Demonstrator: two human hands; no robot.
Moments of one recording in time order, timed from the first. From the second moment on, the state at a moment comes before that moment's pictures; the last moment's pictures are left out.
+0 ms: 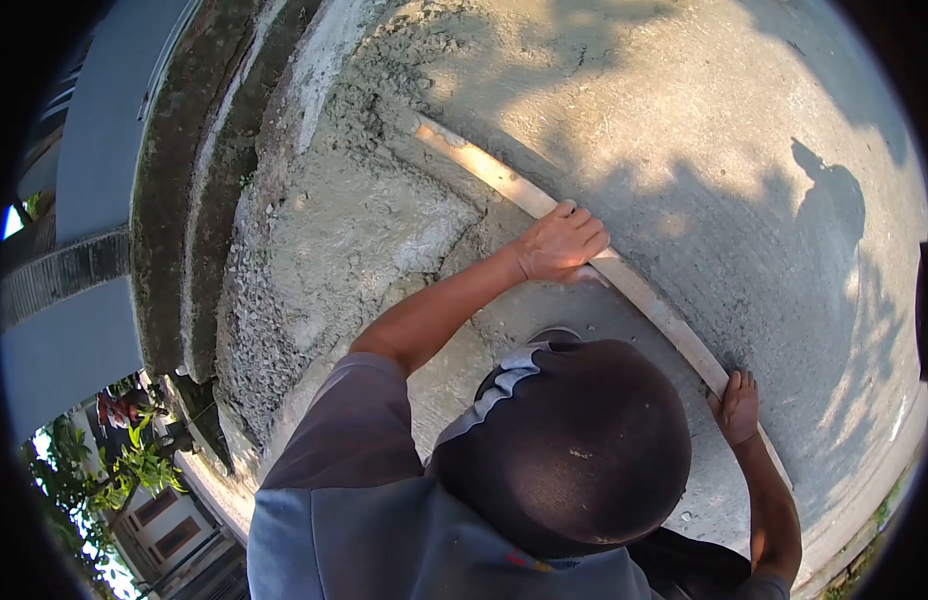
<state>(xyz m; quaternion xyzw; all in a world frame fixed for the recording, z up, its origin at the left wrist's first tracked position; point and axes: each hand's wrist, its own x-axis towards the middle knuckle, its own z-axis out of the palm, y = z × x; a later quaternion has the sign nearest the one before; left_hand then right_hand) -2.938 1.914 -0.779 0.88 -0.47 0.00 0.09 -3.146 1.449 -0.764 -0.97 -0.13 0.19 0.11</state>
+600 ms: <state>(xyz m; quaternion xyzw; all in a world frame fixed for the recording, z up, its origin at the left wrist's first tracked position) -2.874 1.947 -0.776 0.88 -0.48 0.00 0.08 -3.105 1.501 -0.764 -0.97 -0.10 0.18 0.13</state>
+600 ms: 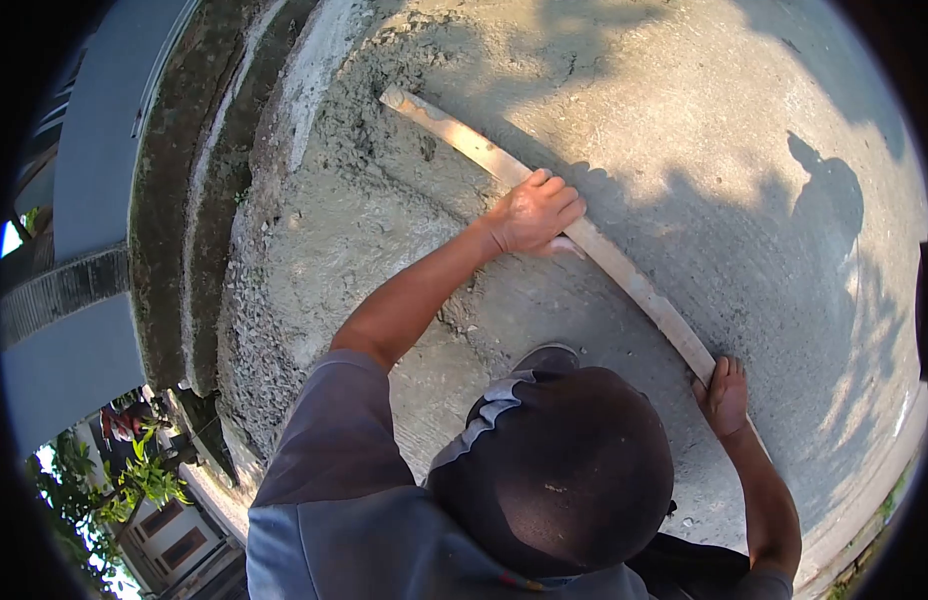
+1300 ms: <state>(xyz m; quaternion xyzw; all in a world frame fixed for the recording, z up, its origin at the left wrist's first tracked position) -2.750 1.953 -0.776 0.88 -0.48 0.03 0.01 -3.002 1.543 -0.762 -0.98 -0.06 0.14 0.12</state>
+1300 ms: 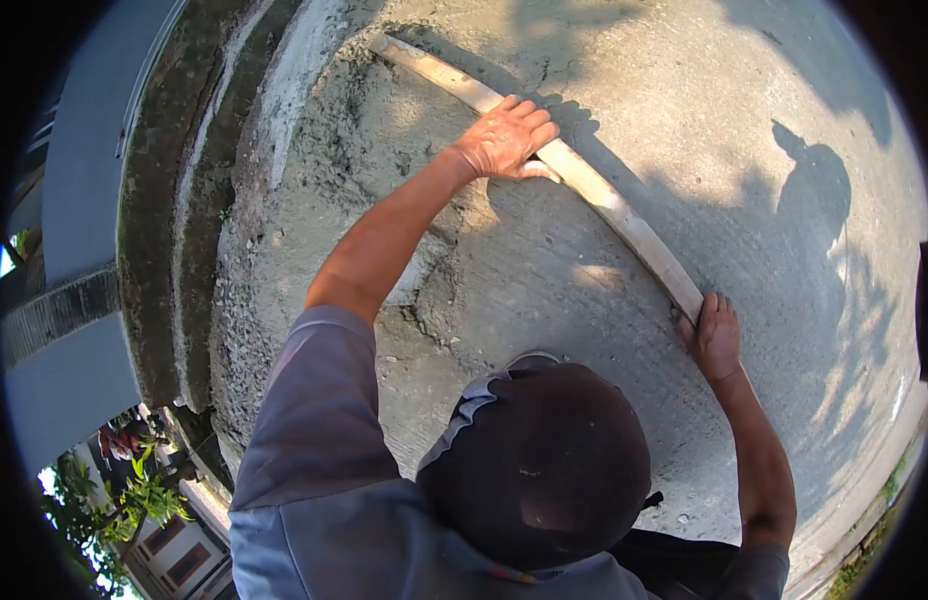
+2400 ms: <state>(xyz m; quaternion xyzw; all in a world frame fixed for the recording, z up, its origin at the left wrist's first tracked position) -2.922 1.913 -0.773 0.92 -0.37 0.01 0.13 -3.077 1.450 -0.753 -0.96 -0.15 0.21 0.10</state>
